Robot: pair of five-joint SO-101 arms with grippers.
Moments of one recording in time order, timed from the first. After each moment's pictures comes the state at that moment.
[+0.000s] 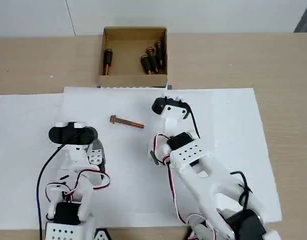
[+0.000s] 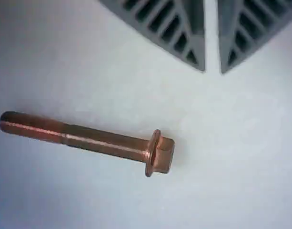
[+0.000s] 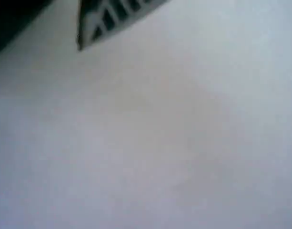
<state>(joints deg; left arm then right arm) 1.6 -101.9 96.7 47.8 8.9 -32.3 -16.6 45.2 53.5 -34.3</state>
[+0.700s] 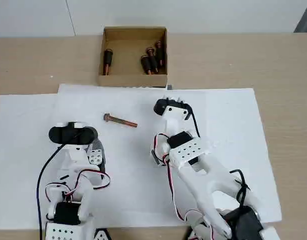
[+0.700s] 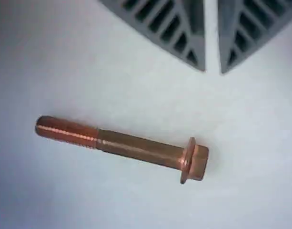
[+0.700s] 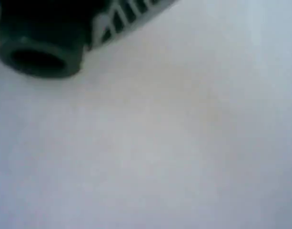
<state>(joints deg) 1.6 -101.9 96.7 47.8 8.9 -31.7 -13.9 45.0 53.5 -34.2</state>
